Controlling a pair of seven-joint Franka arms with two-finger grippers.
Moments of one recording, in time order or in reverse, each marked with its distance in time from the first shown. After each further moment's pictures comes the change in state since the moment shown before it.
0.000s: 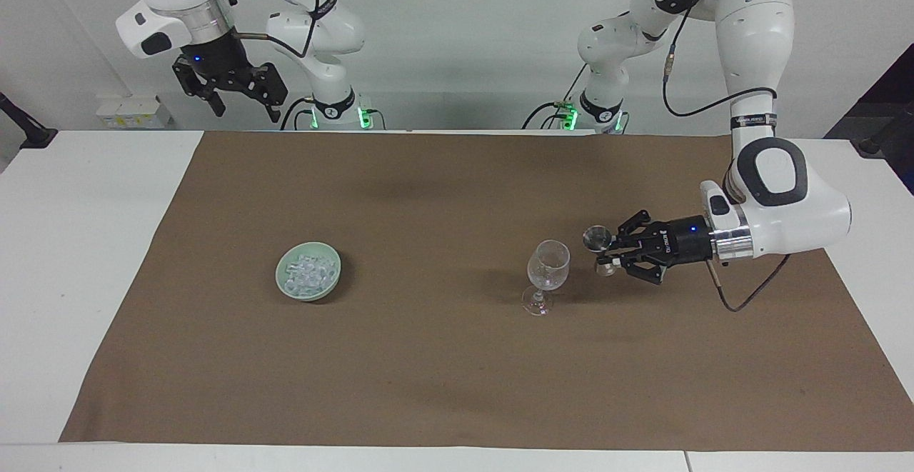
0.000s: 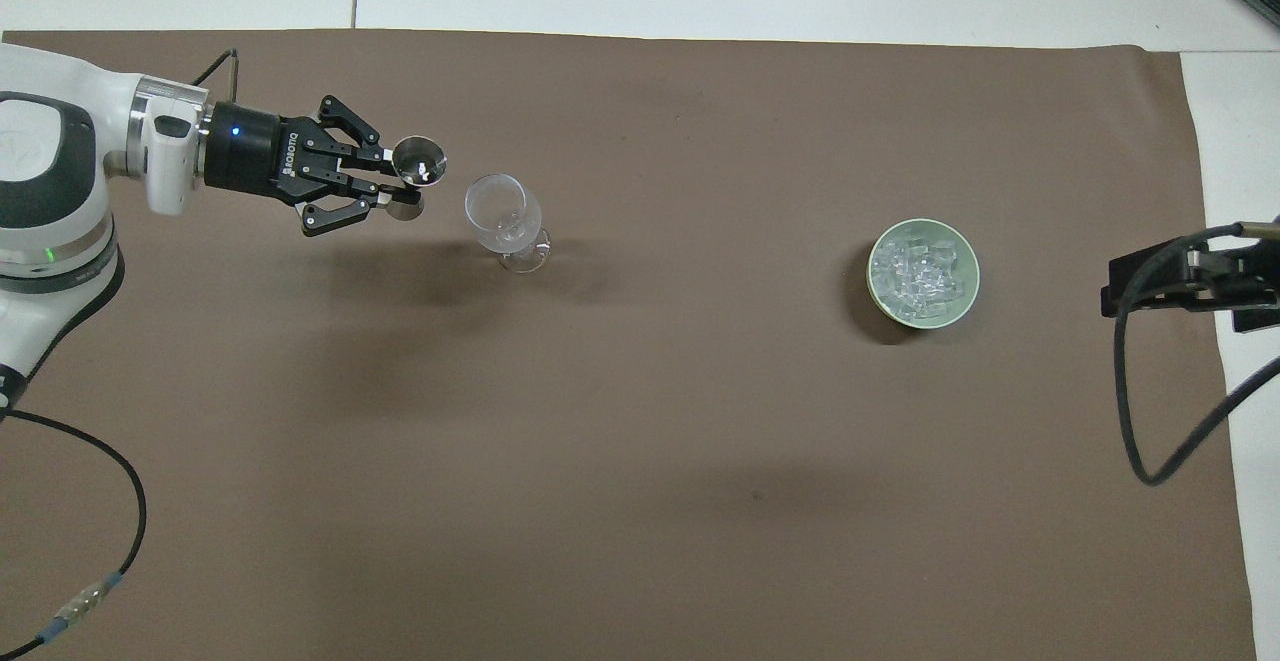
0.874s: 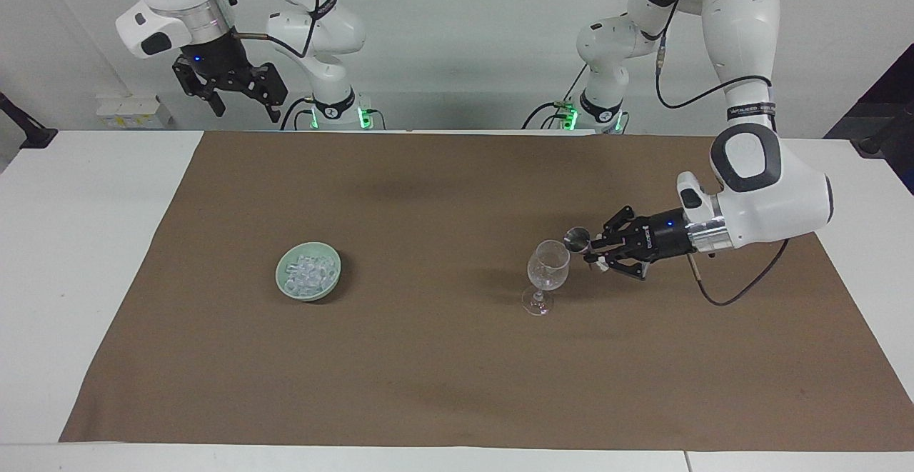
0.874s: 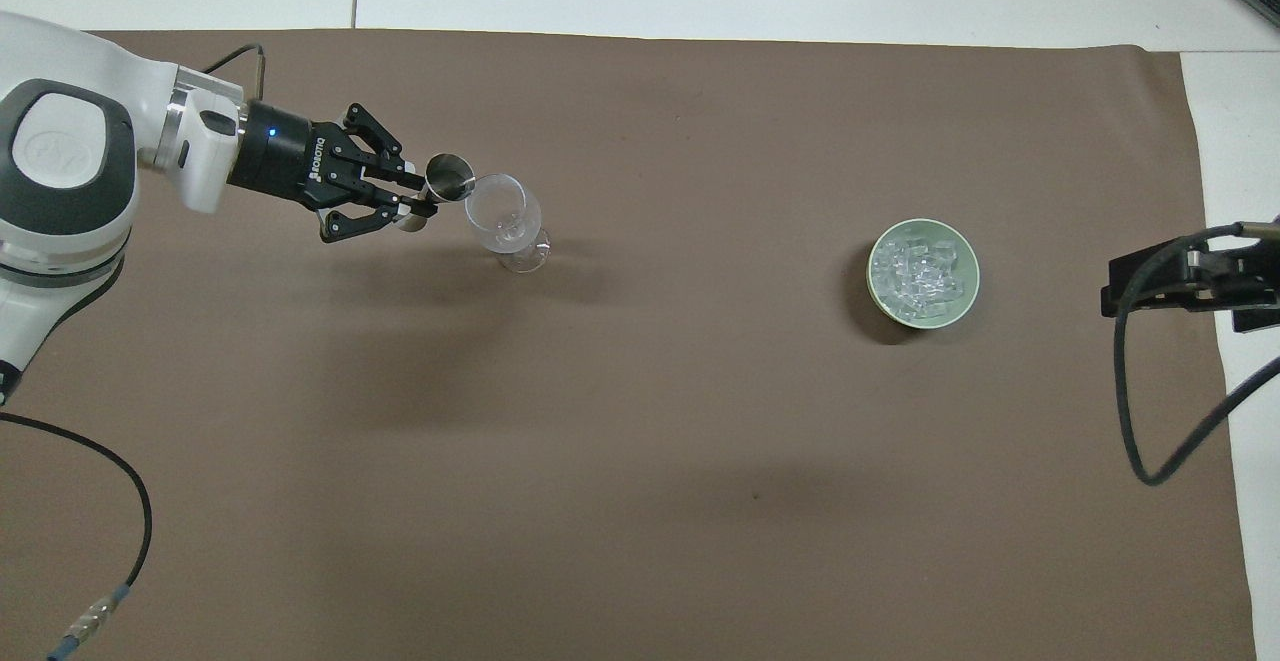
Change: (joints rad) left arm -0.058 -0.032 0.000 0.017 0.160 0.034 -0.123; right arm 0.000 0.000 0.000 0.000 0.000 0.000 0.000
